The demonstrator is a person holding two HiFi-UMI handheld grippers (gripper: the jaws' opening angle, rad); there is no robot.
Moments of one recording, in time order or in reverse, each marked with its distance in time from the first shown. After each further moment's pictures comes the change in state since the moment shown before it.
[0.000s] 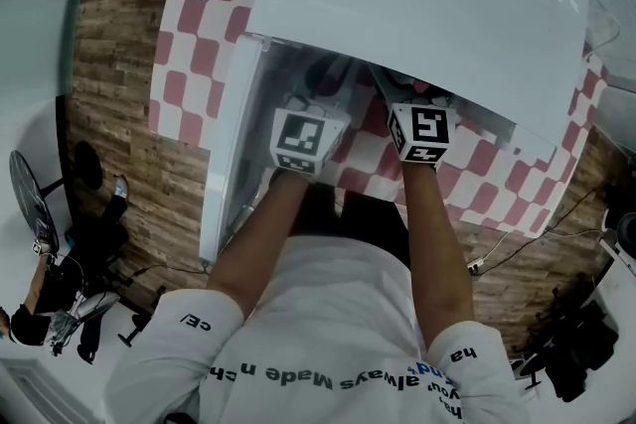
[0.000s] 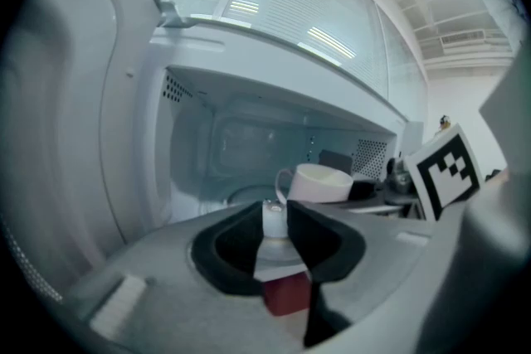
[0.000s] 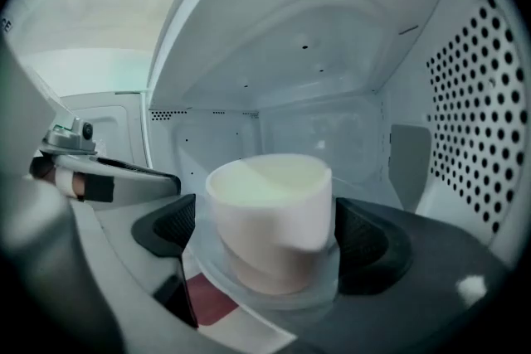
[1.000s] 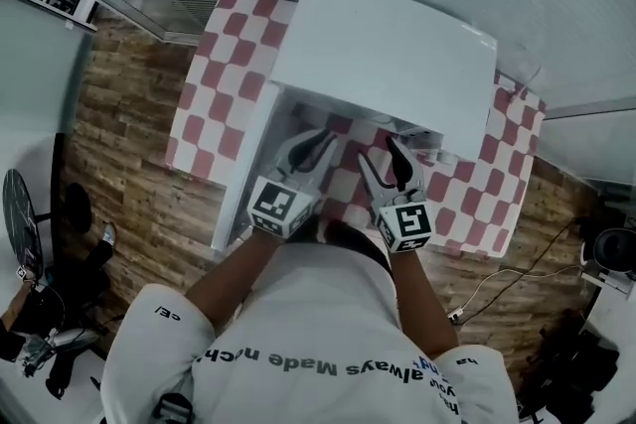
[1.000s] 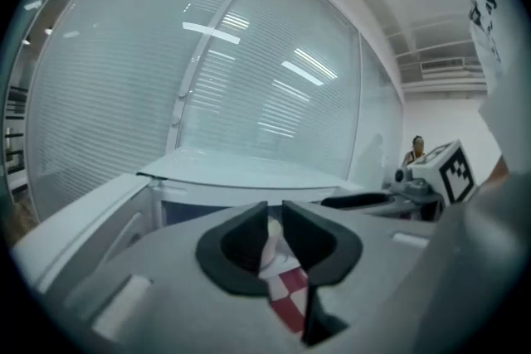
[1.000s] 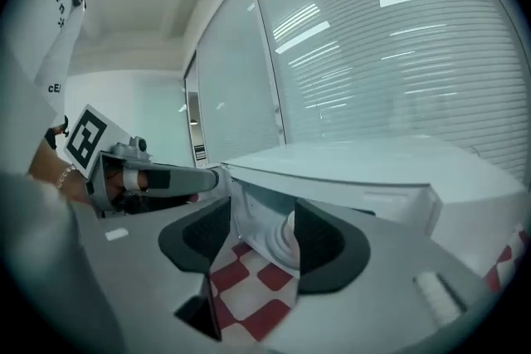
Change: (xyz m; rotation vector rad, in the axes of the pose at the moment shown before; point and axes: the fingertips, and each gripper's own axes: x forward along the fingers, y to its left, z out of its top) left arm -0.121 -0.081 0.114 -0.015 -0.069 -0.144; right arm -0.172 0.069 0.103 0.006 -0.017 0.152
